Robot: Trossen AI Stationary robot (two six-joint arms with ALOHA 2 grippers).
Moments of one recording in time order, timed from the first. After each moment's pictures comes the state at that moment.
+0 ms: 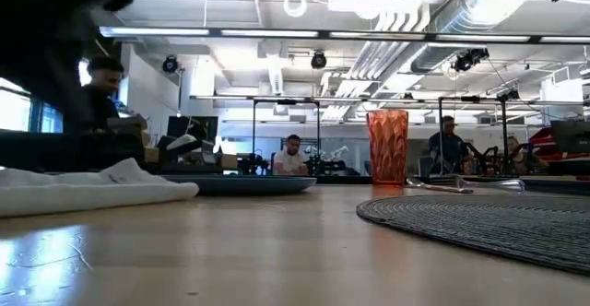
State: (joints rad) left arm -0.68 1.43 0.87 -0.81 -0.59 -2.07; right arm 0.55 1.73 1.56 -1.01 0.56 0.67
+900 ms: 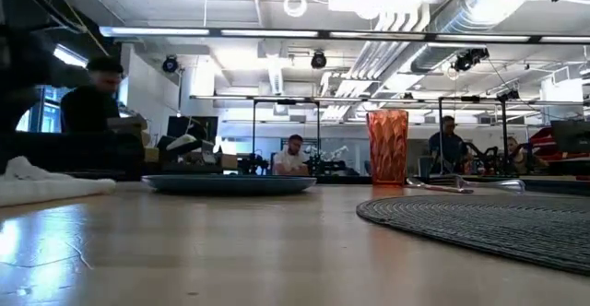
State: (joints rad) left arm -0.70 1.36 0.70 -0.93 -0.28 -2.19; right arm 0.58 1.73 1.55 -1.02 0.57 0.74
